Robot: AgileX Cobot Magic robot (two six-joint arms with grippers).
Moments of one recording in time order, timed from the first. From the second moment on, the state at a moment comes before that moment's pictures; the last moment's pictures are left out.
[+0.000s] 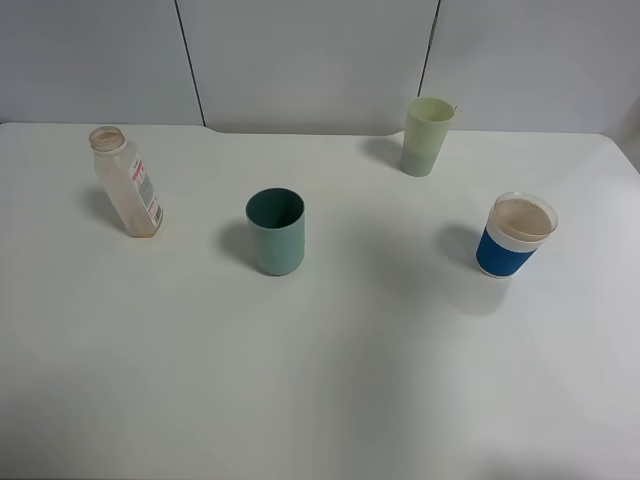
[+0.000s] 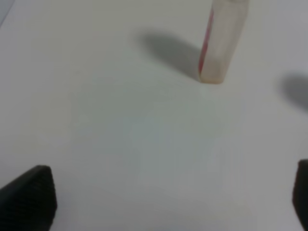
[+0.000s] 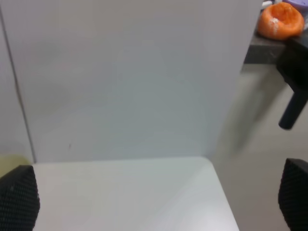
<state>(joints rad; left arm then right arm) -0.04 0.00 -0.51 0.07 1.06 -0.15 -0.19 0.63 -0.84 0.05 0.49 -0.18</state>
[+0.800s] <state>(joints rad) -0.04 0.00 -0.51 0.07 1.06 -0.15 -0.17 0.12 -0.80 0.02 0.92 -0.11</state>
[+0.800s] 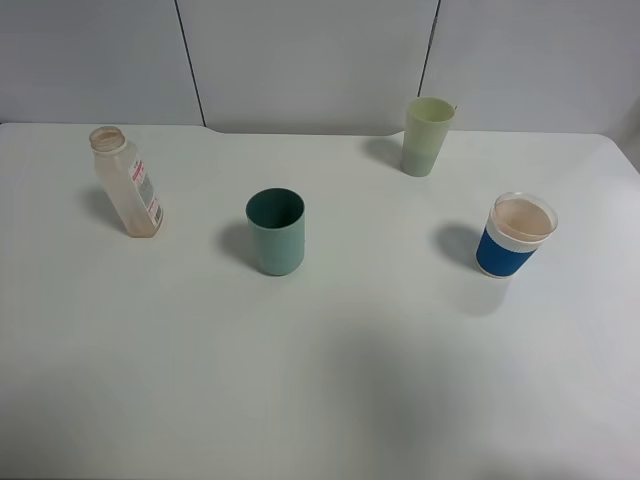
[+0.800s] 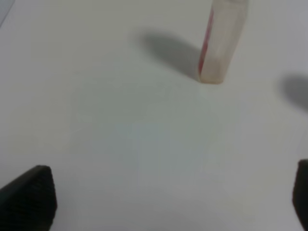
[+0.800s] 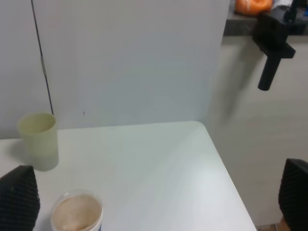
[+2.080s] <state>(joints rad) -0.04 0.00 -0.51 0.07 1.06 -0.15 -0.13 0.00 -0.51 0.00 1.07 -0.09</state>
